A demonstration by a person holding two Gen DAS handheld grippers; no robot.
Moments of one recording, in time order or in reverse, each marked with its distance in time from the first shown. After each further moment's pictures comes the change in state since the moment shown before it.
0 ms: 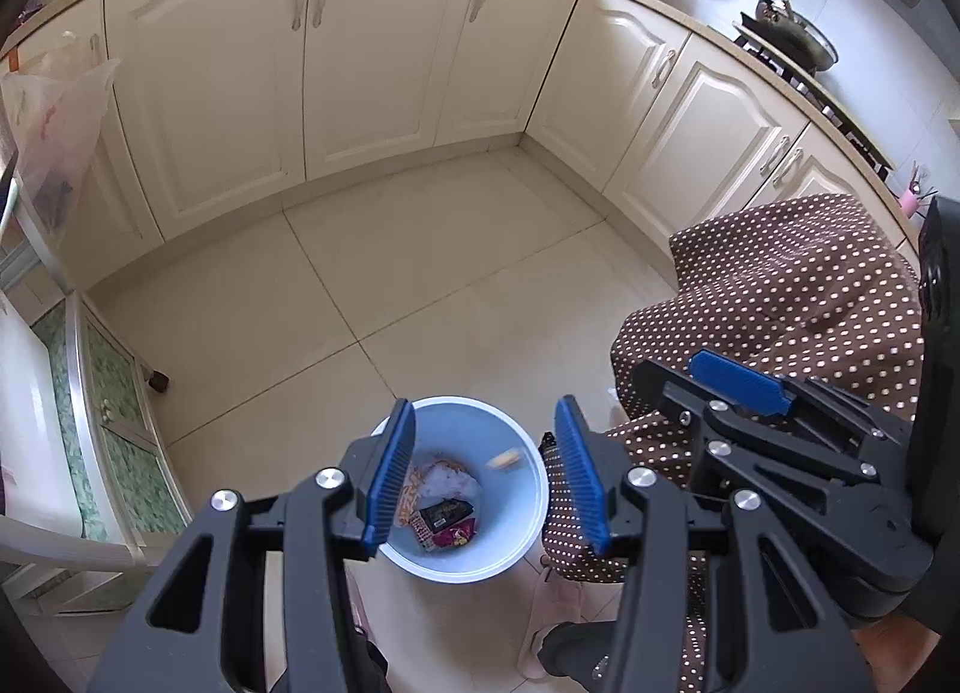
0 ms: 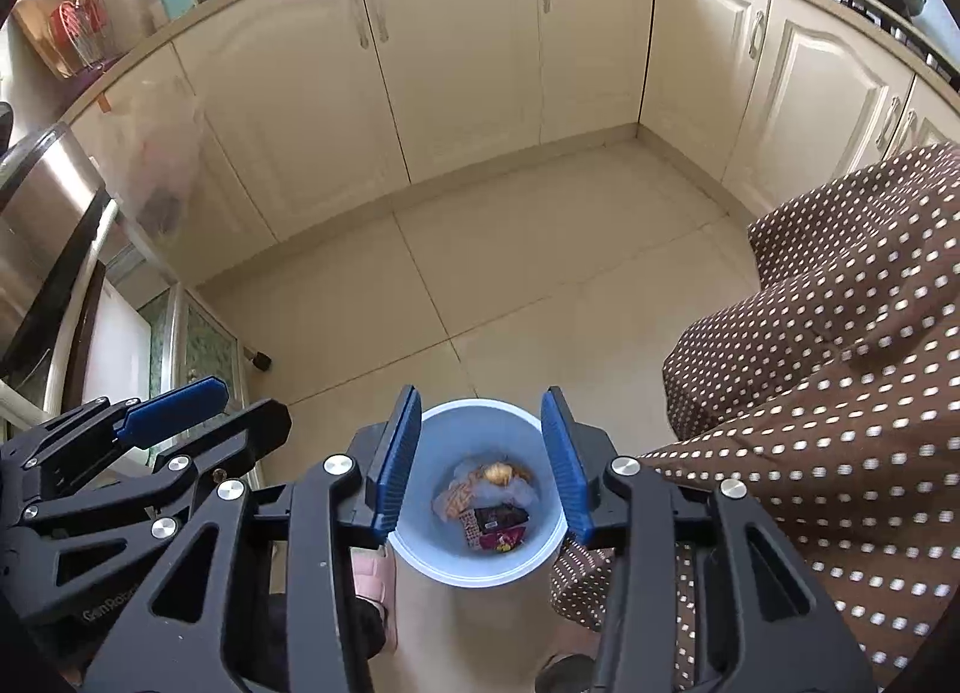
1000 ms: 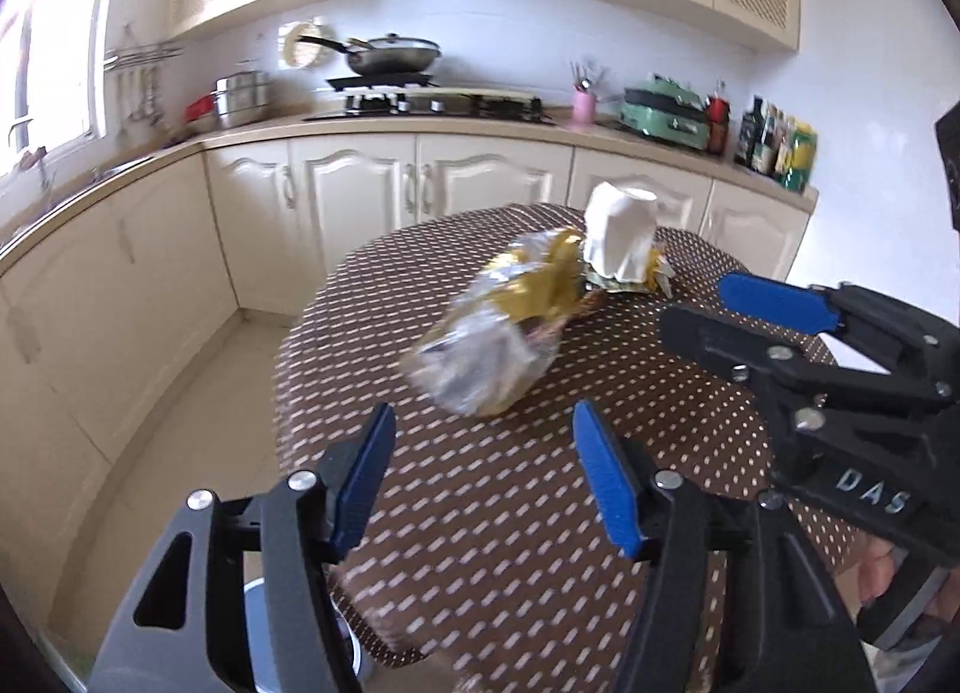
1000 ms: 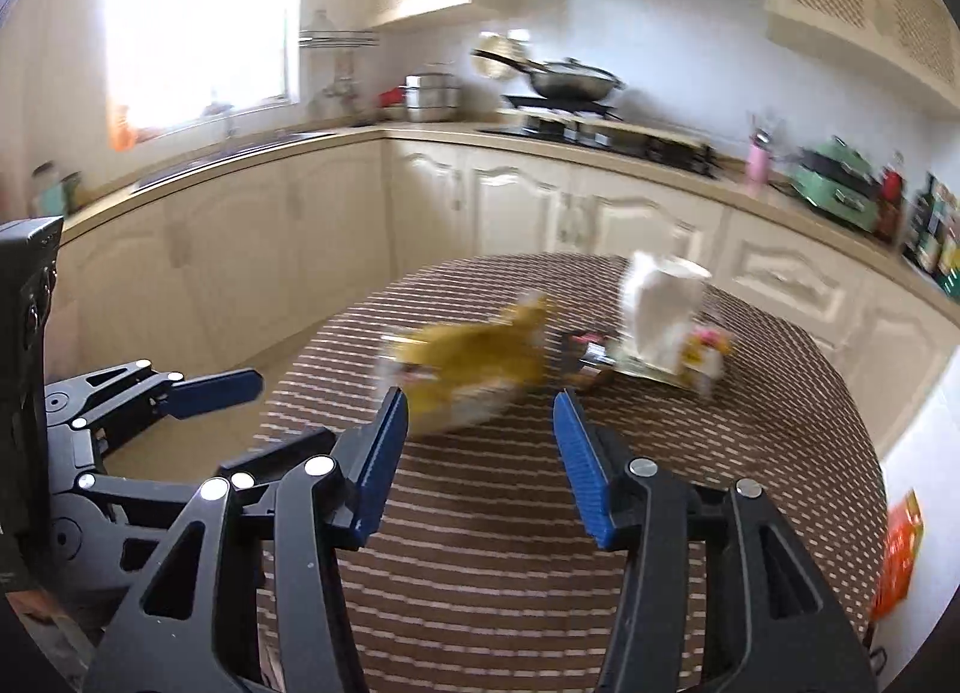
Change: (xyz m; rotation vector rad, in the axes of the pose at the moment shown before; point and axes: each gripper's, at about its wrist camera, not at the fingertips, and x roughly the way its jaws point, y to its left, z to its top) left arm -0.127 -0.343 -0.047 0.672 -0.202 -0.379; right arm -0.309 -0.201 -0.108 0.257 -0.413 -0.418
